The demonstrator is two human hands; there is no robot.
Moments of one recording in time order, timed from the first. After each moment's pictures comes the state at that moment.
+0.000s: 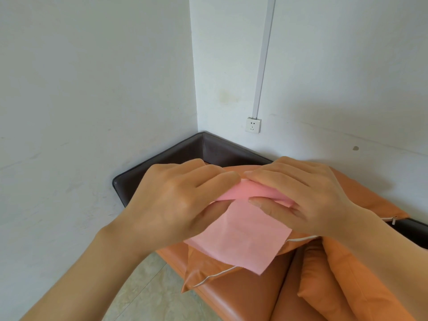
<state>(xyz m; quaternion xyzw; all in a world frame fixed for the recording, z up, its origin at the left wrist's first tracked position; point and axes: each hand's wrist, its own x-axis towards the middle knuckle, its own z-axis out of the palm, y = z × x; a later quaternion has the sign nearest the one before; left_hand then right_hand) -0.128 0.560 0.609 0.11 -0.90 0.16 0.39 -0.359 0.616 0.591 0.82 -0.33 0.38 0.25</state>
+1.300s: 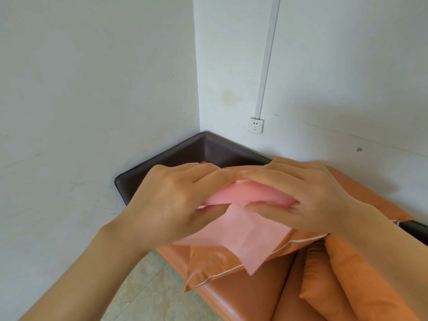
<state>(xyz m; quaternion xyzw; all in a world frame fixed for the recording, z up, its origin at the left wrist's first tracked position) -0.120 0.556 0.607 0.14 -0.91 0.10 0.37 -0.354 0.609 0.594 0.85 -0.34 0.36 0.20</state>
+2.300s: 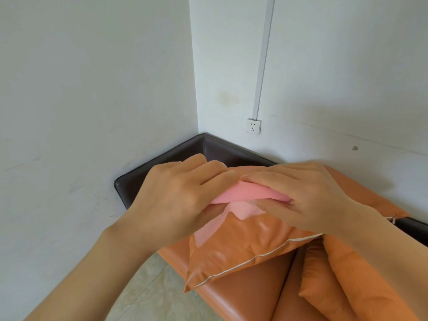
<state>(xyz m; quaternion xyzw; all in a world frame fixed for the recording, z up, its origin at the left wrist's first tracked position) -0.127 0.562 0.608 0.14 -0.91 0.19 0.34 -0.358 0.621 0.594 0.83 -0.39 0.34 0.19</state>
